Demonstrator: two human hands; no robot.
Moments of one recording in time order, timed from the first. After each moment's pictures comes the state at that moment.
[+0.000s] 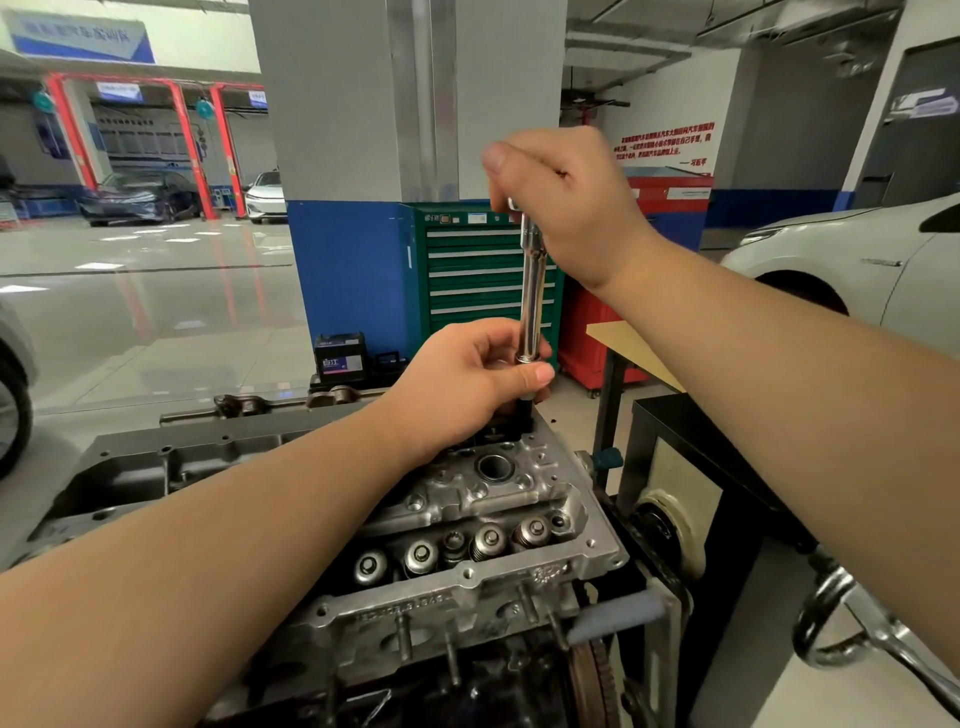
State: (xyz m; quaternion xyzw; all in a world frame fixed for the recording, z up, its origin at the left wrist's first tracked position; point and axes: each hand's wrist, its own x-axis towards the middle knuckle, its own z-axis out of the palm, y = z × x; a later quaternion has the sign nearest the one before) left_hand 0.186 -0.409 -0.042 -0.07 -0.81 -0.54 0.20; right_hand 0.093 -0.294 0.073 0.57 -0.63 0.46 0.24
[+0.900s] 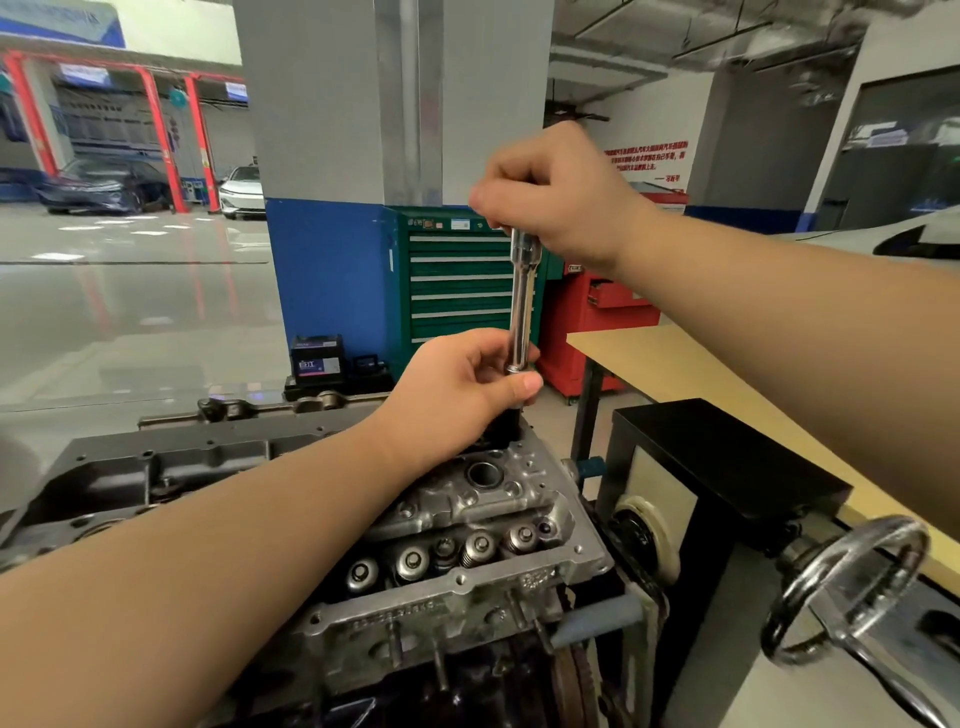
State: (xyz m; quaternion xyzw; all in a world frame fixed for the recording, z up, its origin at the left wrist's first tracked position) left_hand 0.189 -0.408 -0.045 -0.07 -0.83 -0.50 0.25; right_hand 0.094 -0.293 0.098 0.60 -0.69 0.36 0.19
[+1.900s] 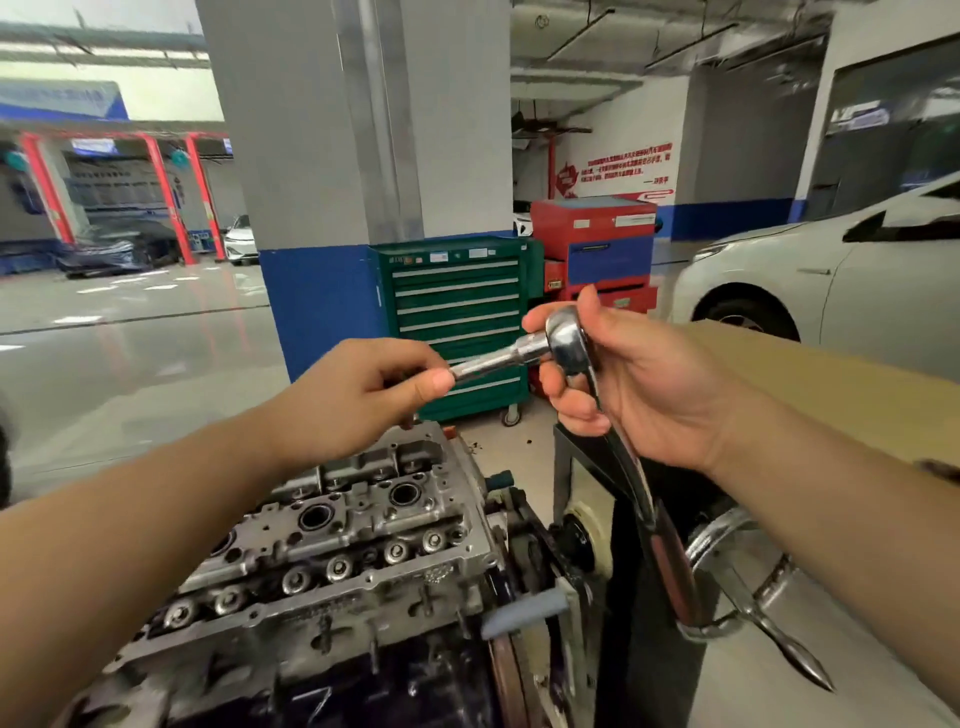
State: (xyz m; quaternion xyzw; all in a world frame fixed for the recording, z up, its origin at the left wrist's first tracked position) left_hand 0.238 -0.382 0.028 -0.12 -0.93 -0.24 0.23; right_hand 0.123 -0.119 0.035 0.42 -0.48 0.70 -0.33
